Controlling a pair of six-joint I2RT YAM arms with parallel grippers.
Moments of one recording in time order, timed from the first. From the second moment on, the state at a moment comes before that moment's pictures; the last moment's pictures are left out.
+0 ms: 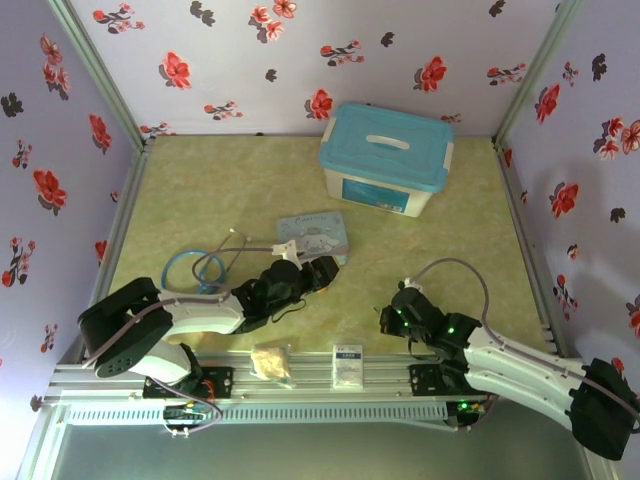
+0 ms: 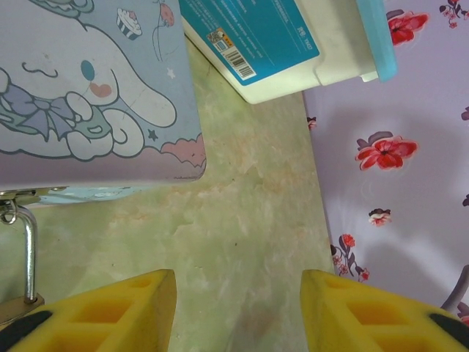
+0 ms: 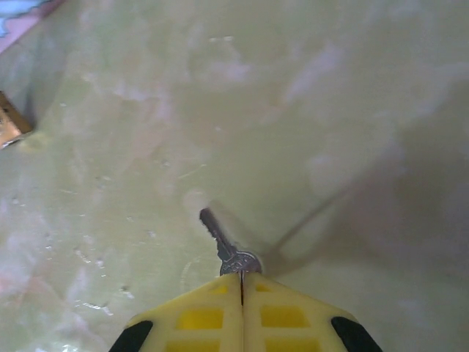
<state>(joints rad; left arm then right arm) -1.05 1.46 0.50 0.62 -0.17 -1.16 0.88 0.72 0.19 -0.39 0.09 0.98</state>
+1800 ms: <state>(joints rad) -1.05 1.51 0.45 0.79 -0.16 -1.17 0.88 1.15 0.47 -0.59 0.13 0.74</state>
